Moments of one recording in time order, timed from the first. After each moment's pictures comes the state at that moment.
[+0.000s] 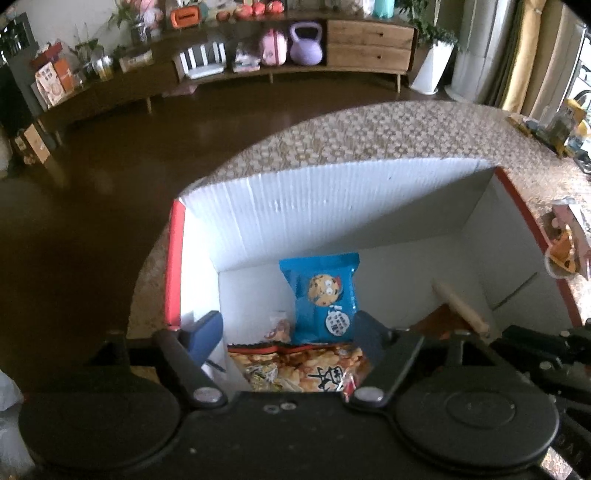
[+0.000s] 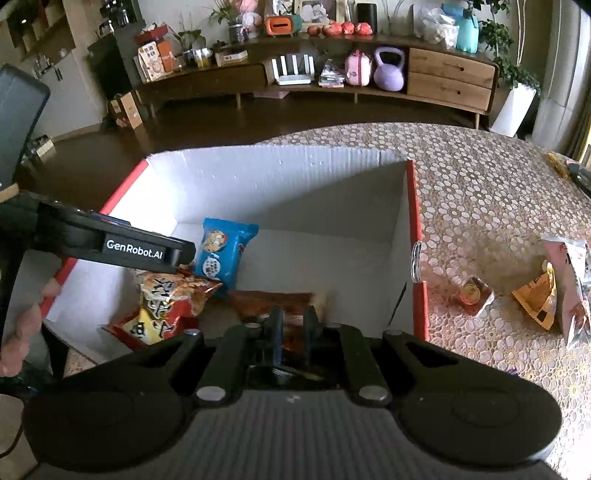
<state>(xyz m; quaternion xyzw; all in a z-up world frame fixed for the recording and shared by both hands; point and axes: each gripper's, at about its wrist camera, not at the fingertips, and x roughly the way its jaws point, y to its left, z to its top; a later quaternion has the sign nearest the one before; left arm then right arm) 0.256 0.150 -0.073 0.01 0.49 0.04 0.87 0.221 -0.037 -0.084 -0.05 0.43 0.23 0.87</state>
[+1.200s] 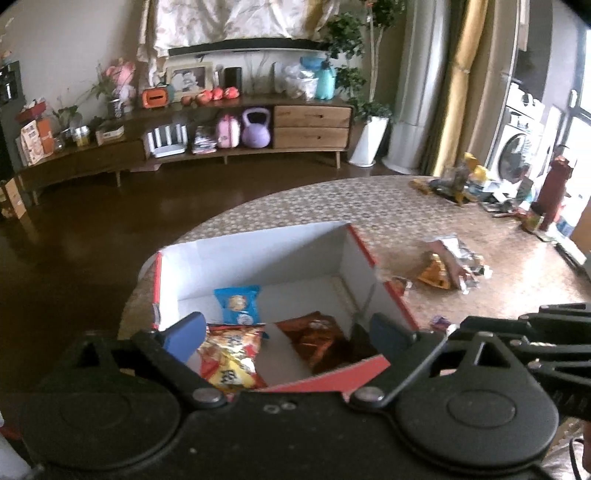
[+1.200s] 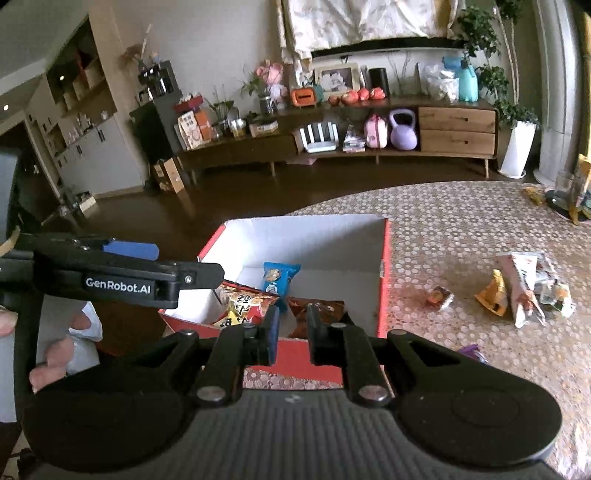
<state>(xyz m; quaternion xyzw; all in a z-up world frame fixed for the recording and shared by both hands) 0.132 0.091 0.026 0.00 0.37 -0.03 0.93 0.101 -0.123 0.009 0.03 0.34 0.27 0.90</state>
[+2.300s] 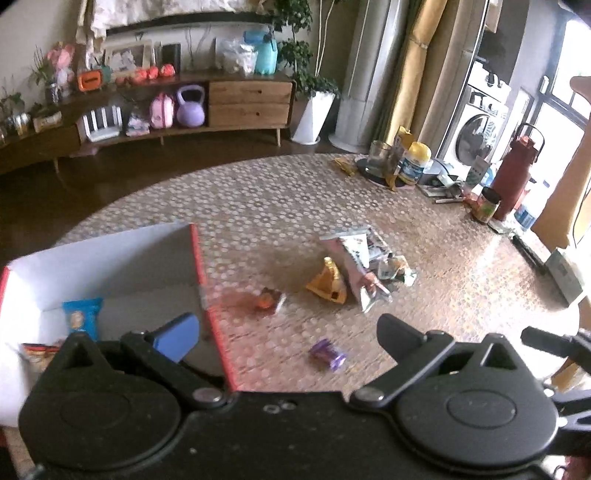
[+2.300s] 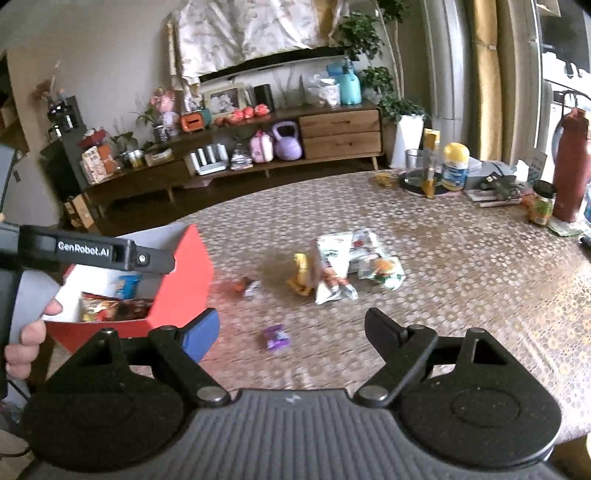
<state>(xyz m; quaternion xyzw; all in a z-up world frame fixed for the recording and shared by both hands) 0.208 -0.069 -0.006 -0.03 0.41 -0.10 0.91 0.126 -0.314 -0.020 0.05 0.33 0.12 0.93</state>
